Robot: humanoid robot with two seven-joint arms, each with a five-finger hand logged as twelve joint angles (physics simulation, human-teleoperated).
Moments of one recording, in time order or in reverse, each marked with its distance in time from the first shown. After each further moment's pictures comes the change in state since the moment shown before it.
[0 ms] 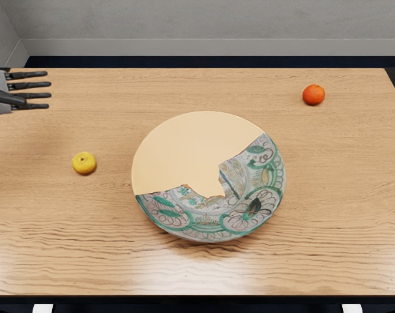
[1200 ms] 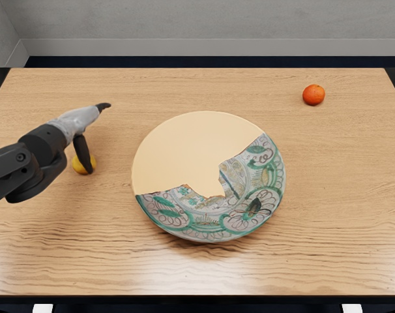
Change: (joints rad) left arm 0.142 -0.286 0.097 -0.610 1.719 0.625 0.000; right arm 0.002 0.000 0.000 0.000 0.000 0.000 0.000
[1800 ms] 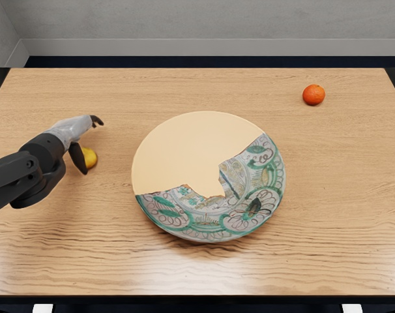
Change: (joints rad) left arm 0.002 -0.027 0.063 0.089 0.005 0.048 0.000; right arm 0.000 0.000 0.000 0.000 0.000 0.000 0.000
